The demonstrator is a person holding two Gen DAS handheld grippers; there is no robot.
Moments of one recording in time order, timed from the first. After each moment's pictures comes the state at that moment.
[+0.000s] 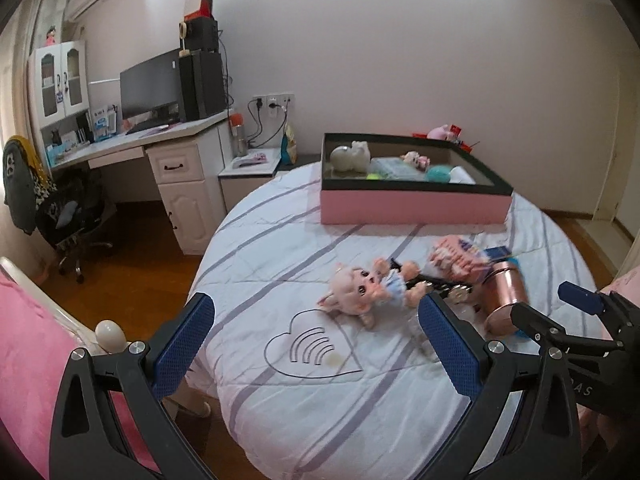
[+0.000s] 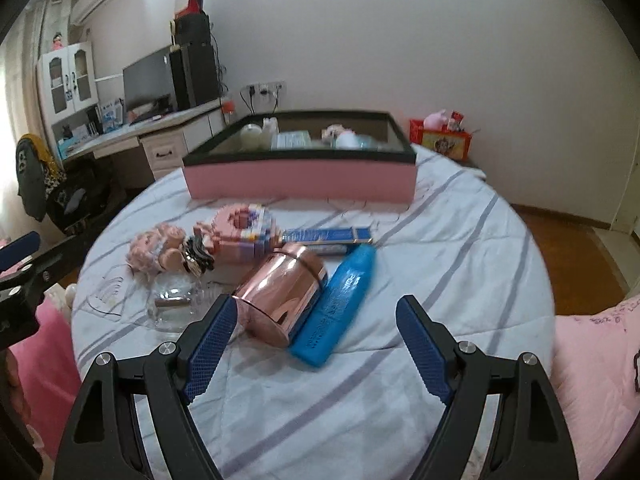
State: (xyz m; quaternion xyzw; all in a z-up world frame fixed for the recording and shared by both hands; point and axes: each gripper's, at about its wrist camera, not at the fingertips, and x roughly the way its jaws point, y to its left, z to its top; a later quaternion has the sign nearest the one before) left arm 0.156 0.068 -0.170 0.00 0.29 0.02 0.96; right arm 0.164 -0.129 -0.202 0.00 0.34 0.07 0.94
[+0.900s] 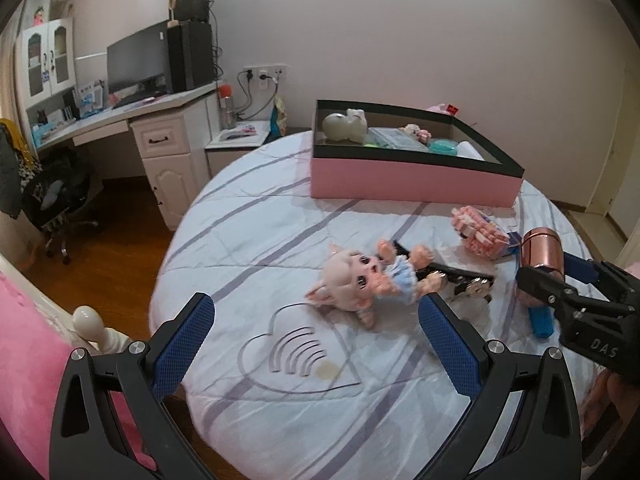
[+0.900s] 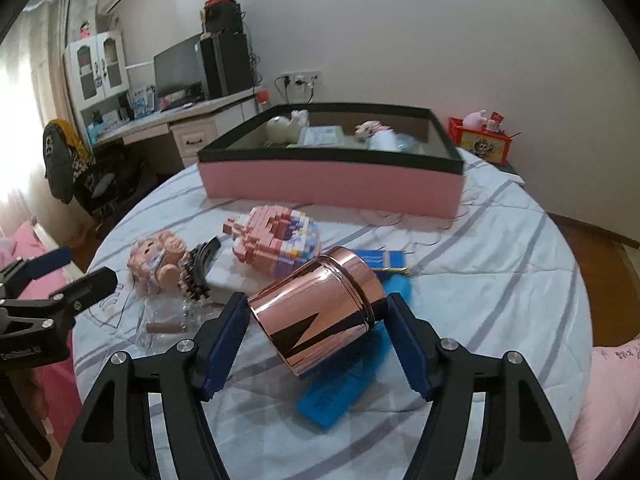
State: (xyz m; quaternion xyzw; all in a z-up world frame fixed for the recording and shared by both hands) left arm 0.190 0.065 -0.193 -0.02 0.34 -0.01 0.94; right arm 0.200 -0.138 -0.198 0.00 0.34 0.14 0.93
